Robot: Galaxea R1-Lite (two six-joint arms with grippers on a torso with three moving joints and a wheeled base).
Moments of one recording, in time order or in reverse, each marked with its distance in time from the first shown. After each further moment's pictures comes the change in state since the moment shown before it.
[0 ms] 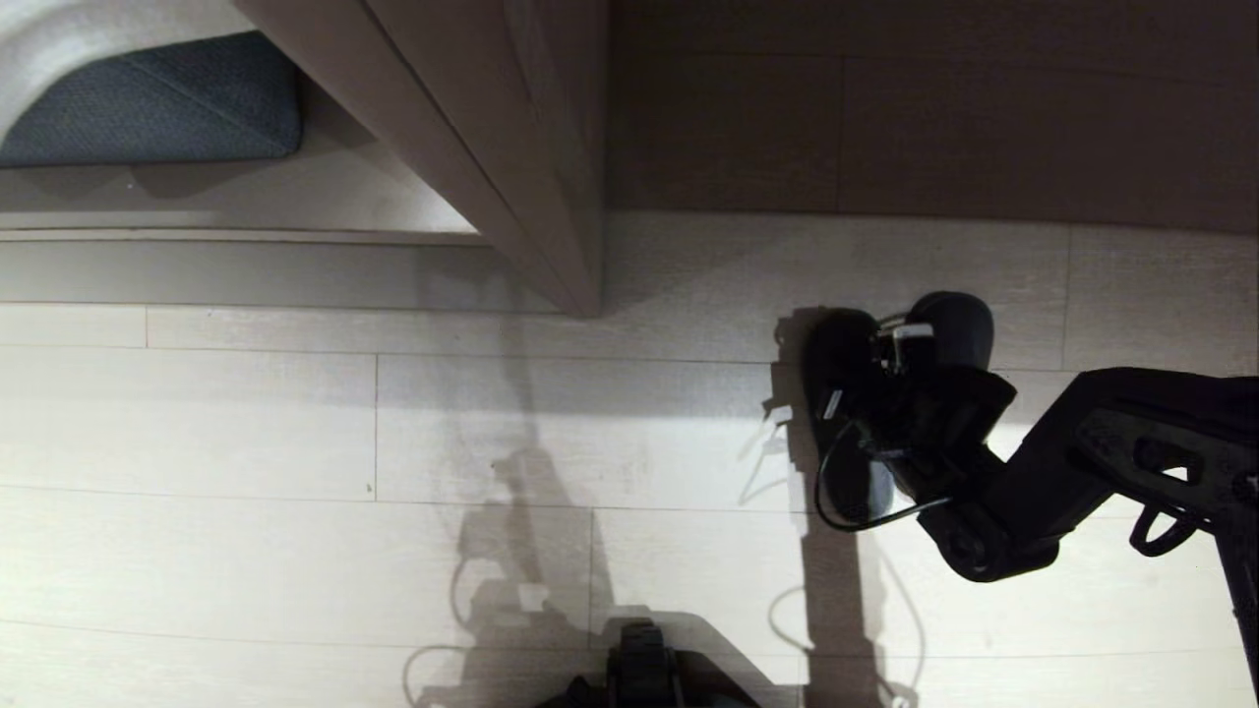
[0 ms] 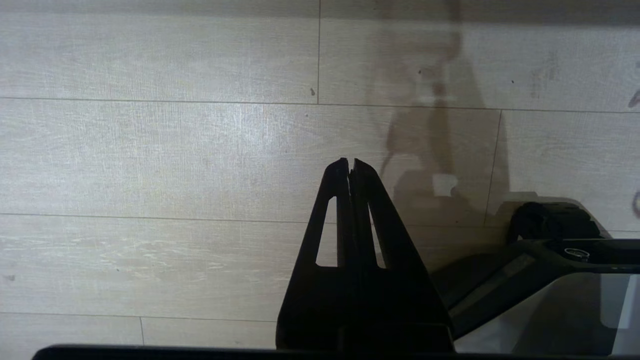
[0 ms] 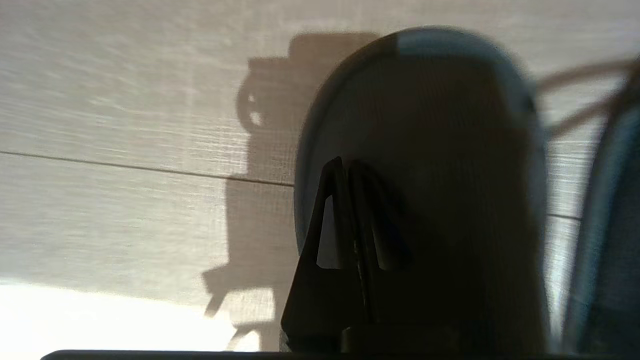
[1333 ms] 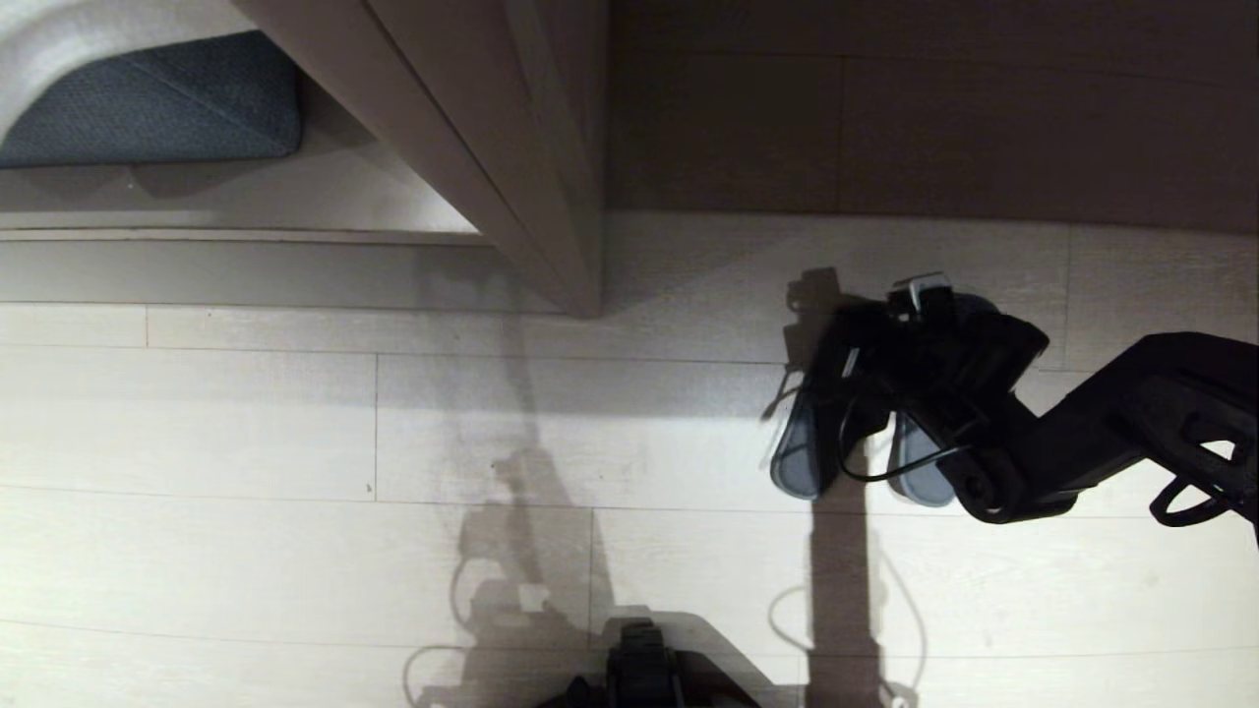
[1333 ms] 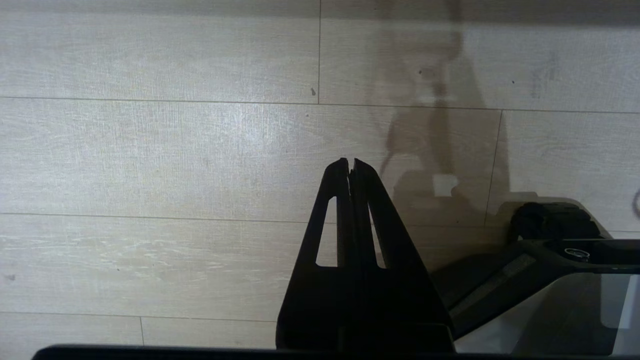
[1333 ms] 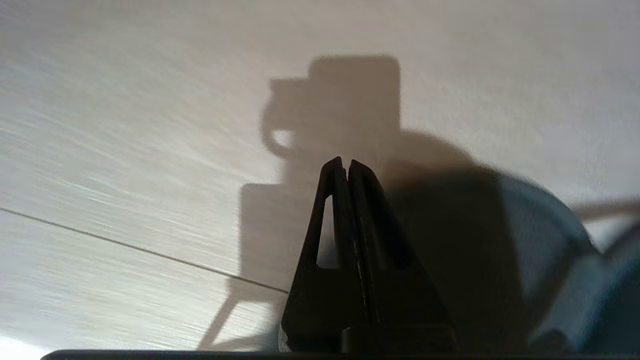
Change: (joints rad) left arm 0.000 0.000 0.000 0.000 0.000 0.000; right arm -0.068 -0.055 -0.164 0.140 0.166 -0.074
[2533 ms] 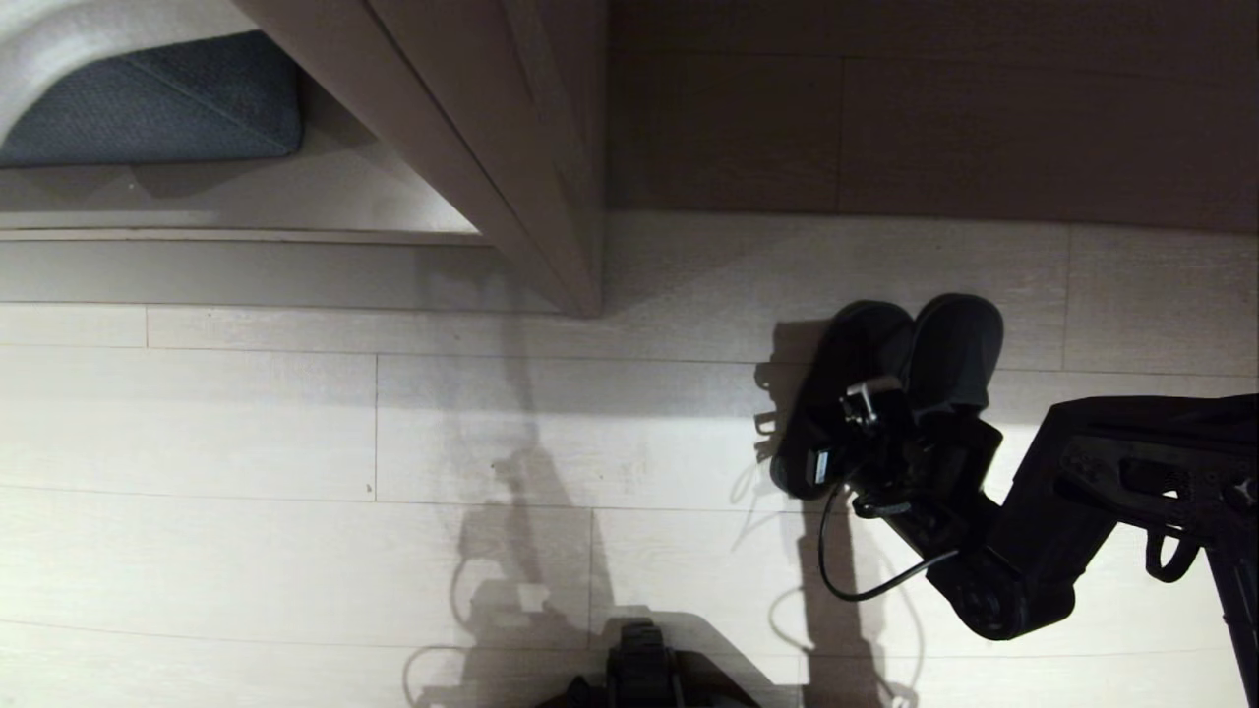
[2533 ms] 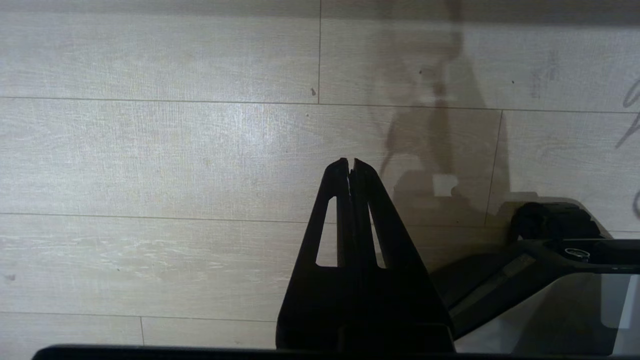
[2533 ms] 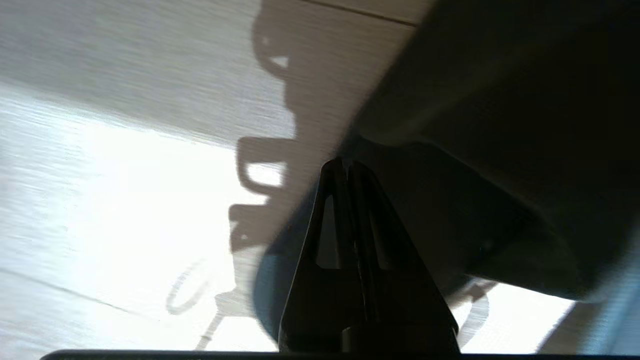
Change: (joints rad) left arm 0.000 0.000 0.000 0.000 0.000 0.001; right arm 0.103 0.053 0.372 -0.171 -0.110 -0.033
